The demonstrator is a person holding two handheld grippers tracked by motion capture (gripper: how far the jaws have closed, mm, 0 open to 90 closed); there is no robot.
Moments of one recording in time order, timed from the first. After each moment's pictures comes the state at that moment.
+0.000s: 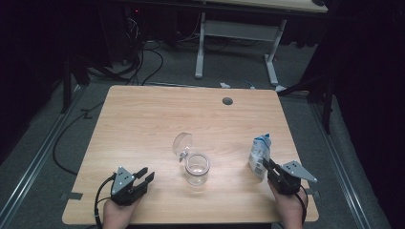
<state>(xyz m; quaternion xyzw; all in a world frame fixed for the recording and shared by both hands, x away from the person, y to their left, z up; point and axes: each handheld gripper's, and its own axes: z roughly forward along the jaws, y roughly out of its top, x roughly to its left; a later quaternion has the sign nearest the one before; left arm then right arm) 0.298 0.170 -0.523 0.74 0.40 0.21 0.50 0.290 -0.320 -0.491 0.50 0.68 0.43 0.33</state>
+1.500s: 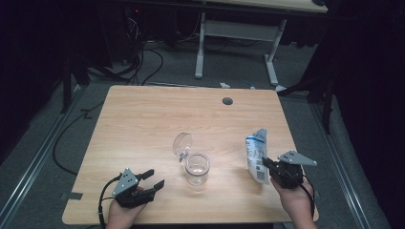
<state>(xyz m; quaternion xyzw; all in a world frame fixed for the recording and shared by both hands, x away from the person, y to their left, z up) 0.297 0.161 -0.525 0.75 0.34 0.15 0.55 0.298 -0.313 -0.445 0.49 0.75 0.37 0.26</state>
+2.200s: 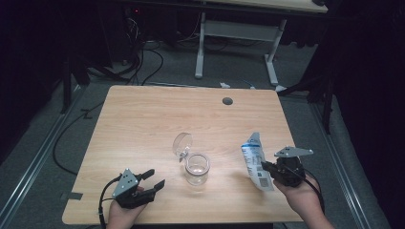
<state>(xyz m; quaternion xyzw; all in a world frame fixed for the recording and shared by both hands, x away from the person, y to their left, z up) 0.295 0.160 -0.525 0.74 0.34 0.15 0.56 0.302 -0.307 -0.419 0.48 0.81 0.30 0.18</state>
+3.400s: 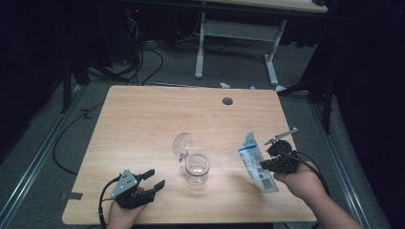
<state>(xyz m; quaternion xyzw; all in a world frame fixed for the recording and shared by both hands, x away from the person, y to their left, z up) 0.294 0.161 -0.524 0.74 0.34 0.15 0.56 0.334 -0.289 -0.388 0.49 0.85 0.17 0.09</state>
